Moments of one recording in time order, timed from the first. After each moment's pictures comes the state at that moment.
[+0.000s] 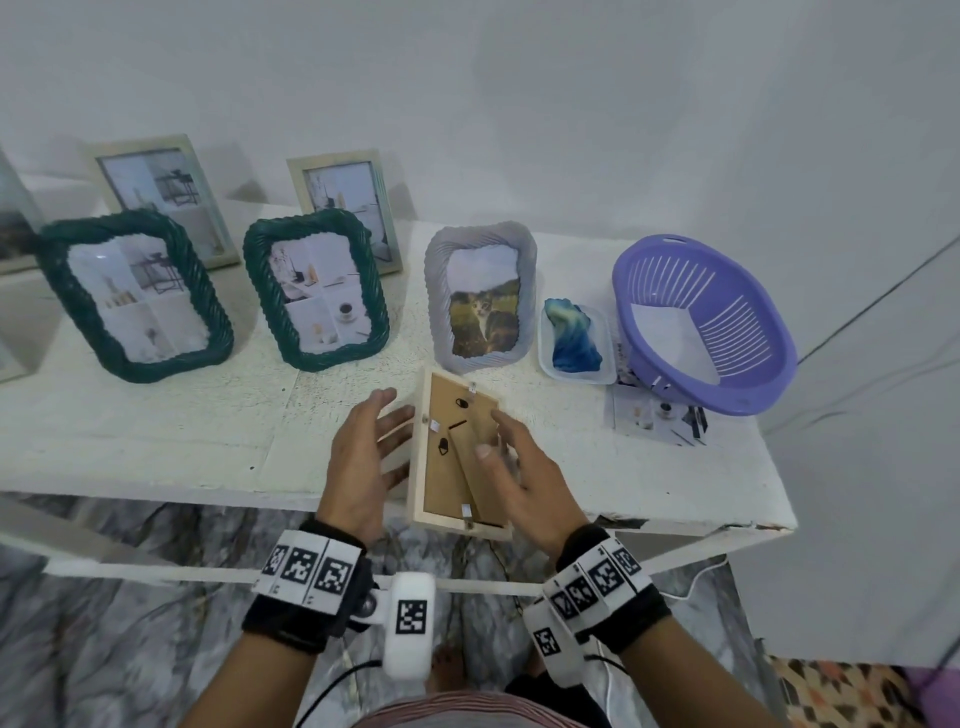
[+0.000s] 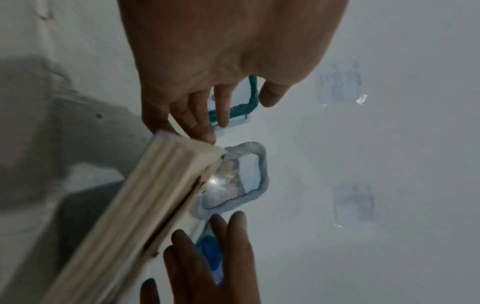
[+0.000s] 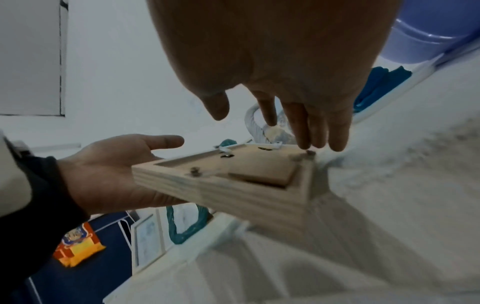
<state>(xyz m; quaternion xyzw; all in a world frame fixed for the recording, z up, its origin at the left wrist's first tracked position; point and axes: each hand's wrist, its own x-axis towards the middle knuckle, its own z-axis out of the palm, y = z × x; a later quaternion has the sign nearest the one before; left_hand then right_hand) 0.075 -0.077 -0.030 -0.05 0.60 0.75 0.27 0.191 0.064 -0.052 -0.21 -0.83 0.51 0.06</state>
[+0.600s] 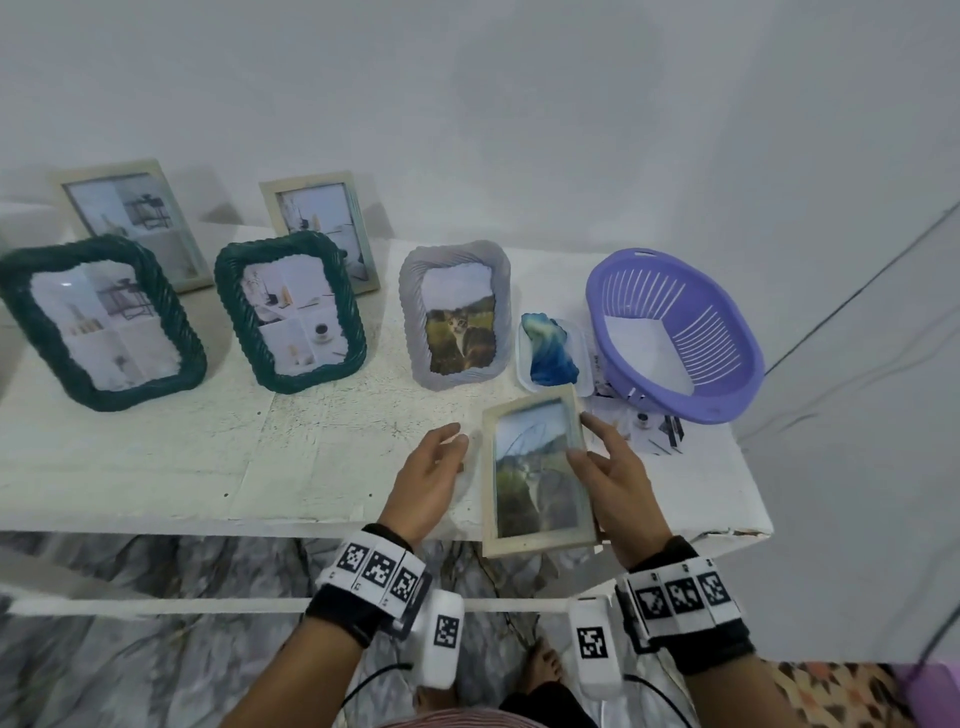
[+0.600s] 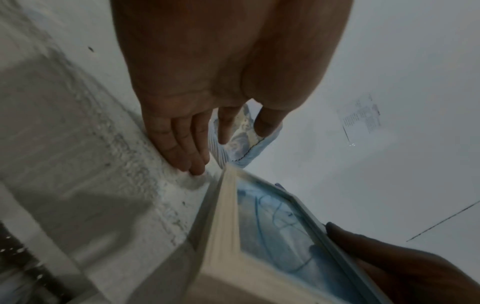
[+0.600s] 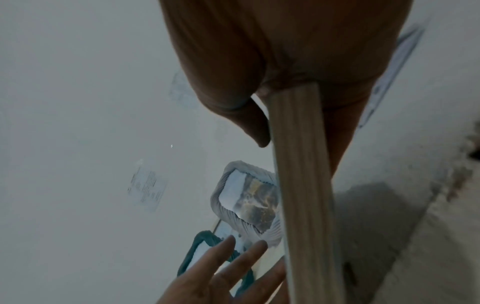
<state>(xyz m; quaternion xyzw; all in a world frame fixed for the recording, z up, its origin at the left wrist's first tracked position) 0.099 -0.029 -0.054 0.14 0.74 0.57 0.33 0.235 0.132 -0.039 -0.34 -0.68 0.63 0.17</state>
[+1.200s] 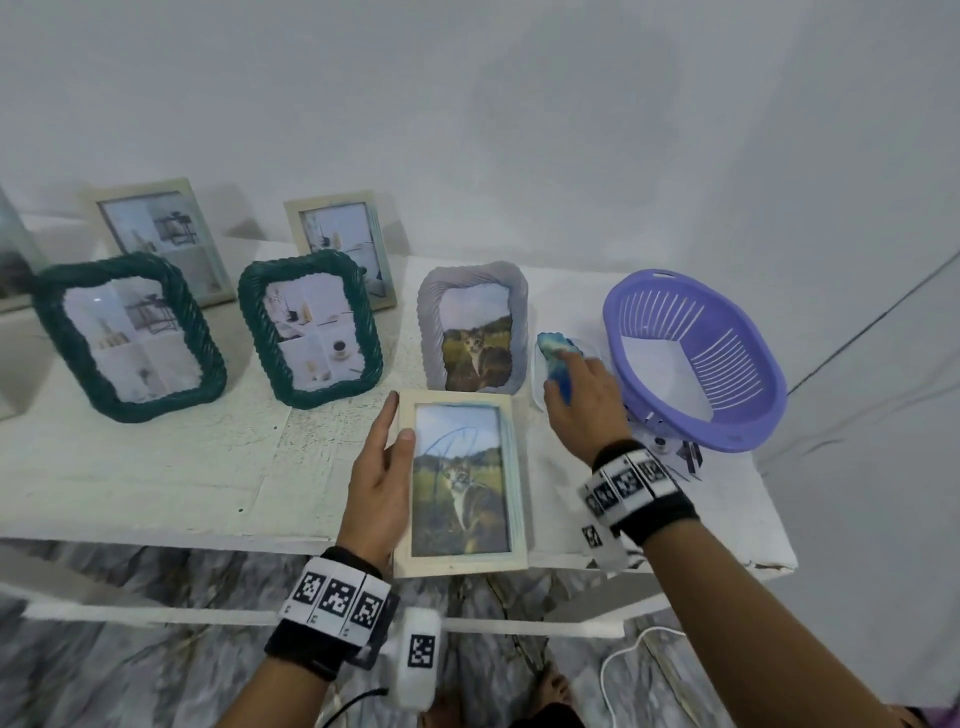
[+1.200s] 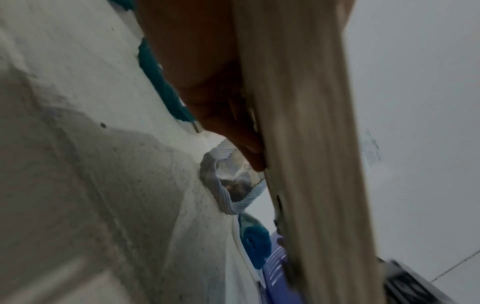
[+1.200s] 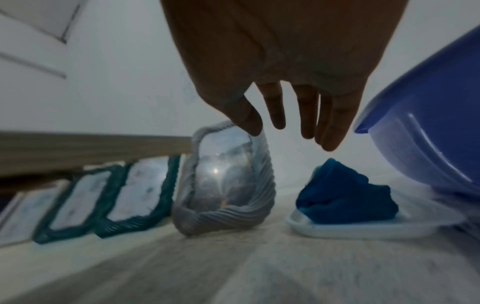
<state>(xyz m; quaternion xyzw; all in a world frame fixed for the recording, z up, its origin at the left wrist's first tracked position) 0.076 -0.059 -0.036 0.15 0.71 0.67 0.17 0.133 0.174 -0.024 -0.28 -0.92 0.25 0.15</state>
